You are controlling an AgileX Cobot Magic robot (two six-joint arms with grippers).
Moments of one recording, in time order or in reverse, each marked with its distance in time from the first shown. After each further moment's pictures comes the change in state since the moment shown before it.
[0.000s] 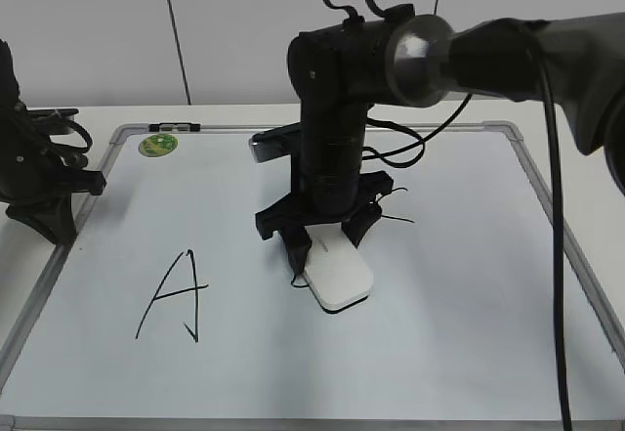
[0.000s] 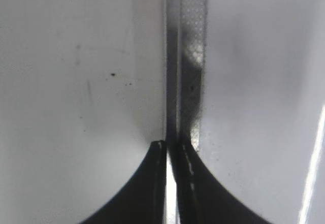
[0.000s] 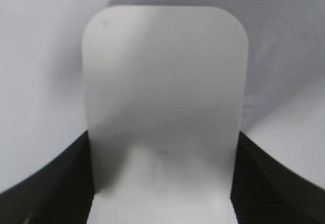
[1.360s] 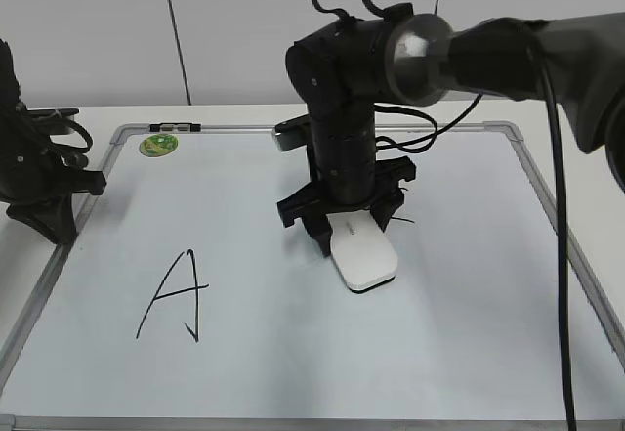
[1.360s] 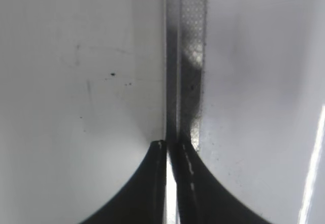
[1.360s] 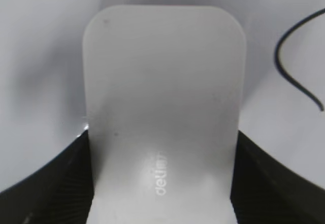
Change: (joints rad) left arm 0.000 0.000 0.000 0.003 0.000 0.000; right arm -0.002 0.002 -0.002 -0.203 0.013 0.200
